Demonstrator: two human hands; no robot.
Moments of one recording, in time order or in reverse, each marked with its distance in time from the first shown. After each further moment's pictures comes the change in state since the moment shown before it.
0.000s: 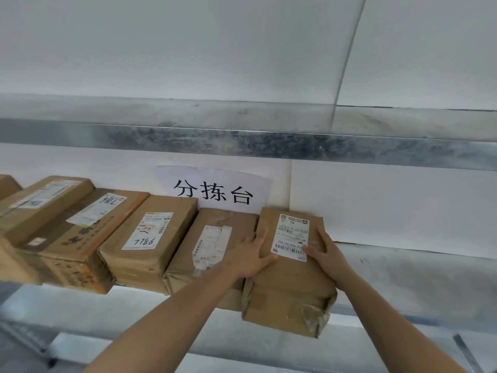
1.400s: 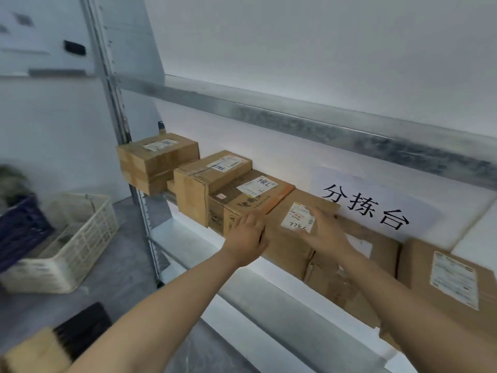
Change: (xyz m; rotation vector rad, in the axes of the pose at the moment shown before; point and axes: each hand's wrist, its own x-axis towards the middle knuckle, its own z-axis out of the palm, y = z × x) left_hand -0.195 -0.230 -0.076 0.198 0.603 -0.194; right_hand -0.070 -0.159 0.271 -0.641 -0.316 -0.656
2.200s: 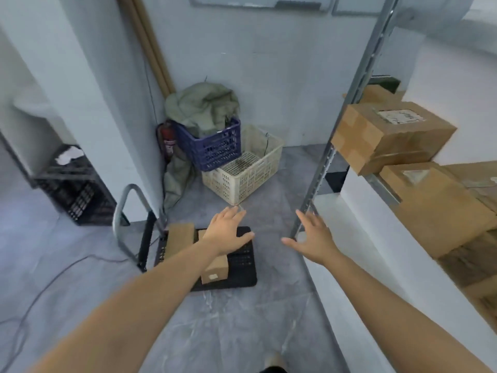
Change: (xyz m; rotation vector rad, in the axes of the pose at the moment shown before) left_hand -0.296 -0.364 -0.071 -0.079 -0.141 -0.976; right_hand 0.041 -0.317 0.370 -0.157 -0.665 -0.492
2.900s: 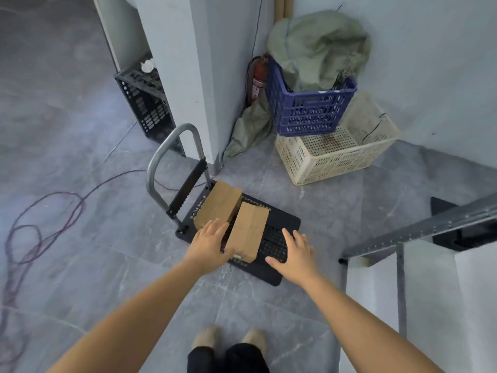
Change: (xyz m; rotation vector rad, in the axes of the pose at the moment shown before) left_hand 0.064 -0.147 0.102 -0.251 -0.016 -0.591; right_hand 0.209 -0.048 0.167 -0.226 -0.473 -0.322
